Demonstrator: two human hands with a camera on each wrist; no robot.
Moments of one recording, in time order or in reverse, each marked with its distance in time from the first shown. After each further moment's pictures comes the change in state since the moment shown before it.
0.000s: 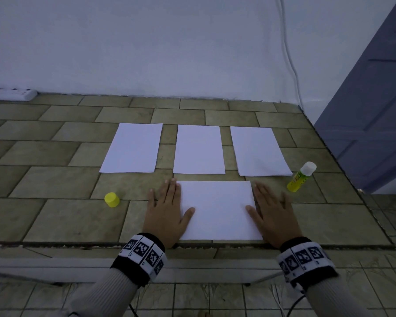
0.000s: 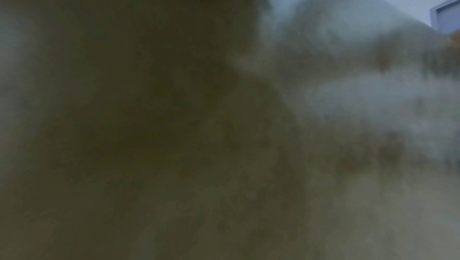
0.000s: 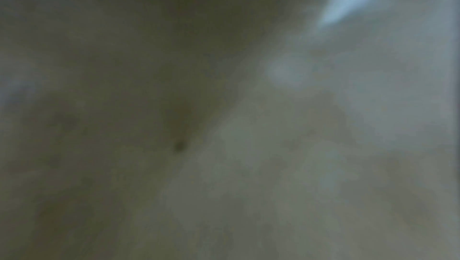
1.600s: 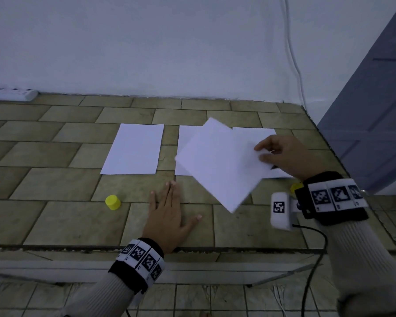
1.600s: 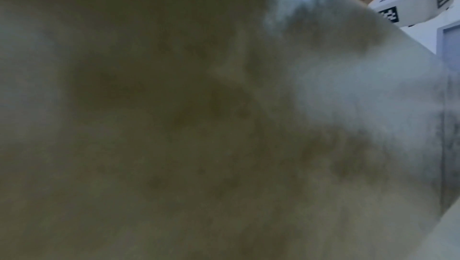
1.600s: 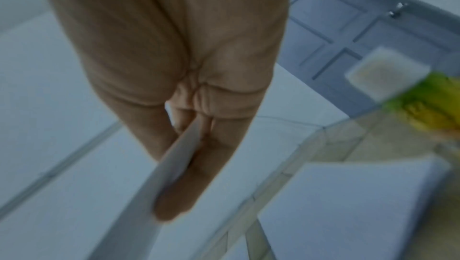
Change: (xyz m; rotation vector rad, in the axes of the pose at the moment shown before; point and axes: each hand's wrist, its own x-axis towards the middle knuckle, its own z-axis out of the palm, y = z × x) left_hand -0.005 0.002 -0.009 -0.106 -0.043 -0.009; right_hand 0.065 -0.008 -0.140 0.875 0.076 -0.096
